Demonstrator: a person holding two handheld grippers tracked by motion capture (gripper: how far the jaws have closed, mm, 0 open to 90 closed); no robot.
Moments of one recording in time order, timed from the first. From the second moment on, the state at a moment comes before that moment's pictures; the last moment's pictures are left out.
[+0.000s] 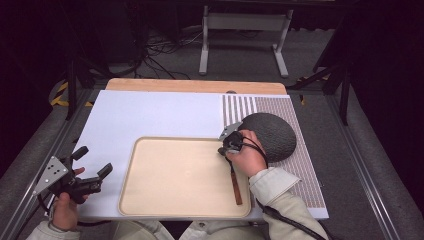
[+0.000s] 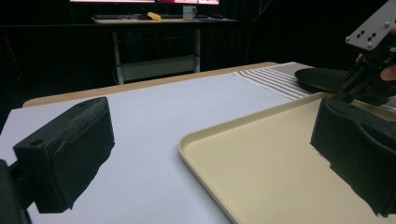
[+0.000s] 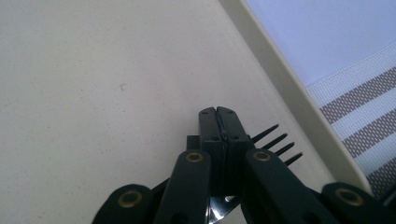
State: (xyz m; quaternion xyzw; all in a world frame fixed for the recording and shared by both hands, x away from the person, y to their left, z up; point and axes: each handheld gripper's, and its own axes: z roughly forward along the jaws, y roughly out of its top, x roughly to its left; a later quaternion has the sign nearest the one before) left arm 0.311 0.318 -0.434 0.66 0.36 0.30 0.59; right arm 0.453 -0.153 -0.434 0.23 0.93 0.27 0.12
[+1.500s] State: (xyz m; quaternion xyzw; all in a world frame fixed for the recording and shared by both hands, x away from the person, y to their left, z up) left arm 0.311 0.318 -0.434 0.66 0.36 0.30 0.59; right arm 0.431 -0.161 -0.384 0.23 0.88 0.38 0.15
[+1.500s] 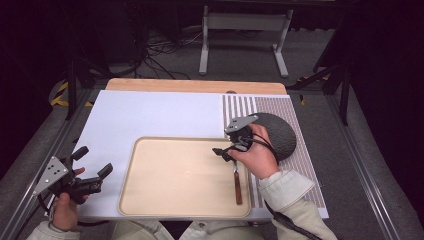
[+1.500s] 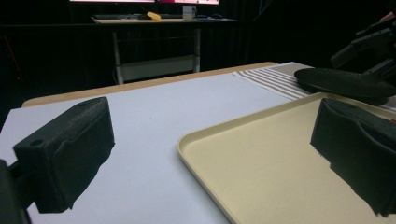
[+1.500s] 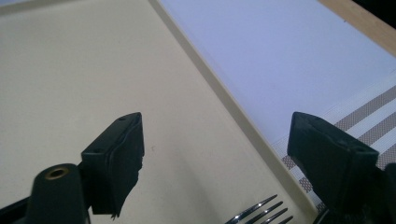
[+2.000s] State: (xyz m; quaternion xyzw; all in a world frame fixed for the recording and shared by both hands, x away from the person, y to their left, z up) left arm 0.310 0.318 -0.433 0.66 0.36 0.30 0.59; right arm 0.411 -0.180 -0.358 0.22 0.87 0.42 0.17
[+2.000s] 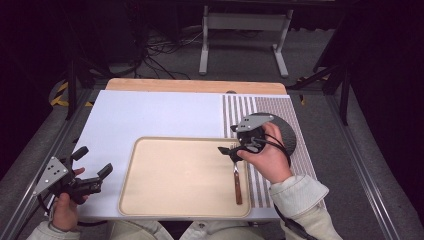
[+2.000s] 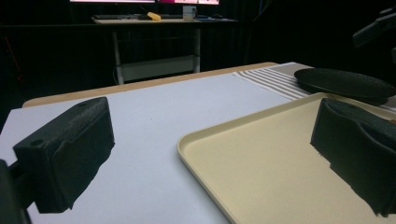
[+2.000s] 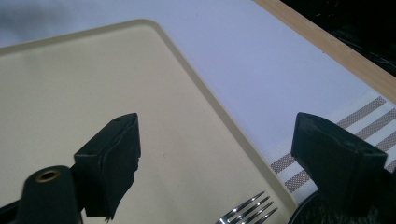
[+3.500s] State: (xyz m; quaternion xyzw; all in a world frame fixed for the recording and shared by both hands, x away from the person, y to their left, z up) left arm 0.311 0.318 -0.434 0.66 0.36 0.30 0.59; right arm 0.353 -0.318 -0.391 0.30 0.74 0.55 0.24
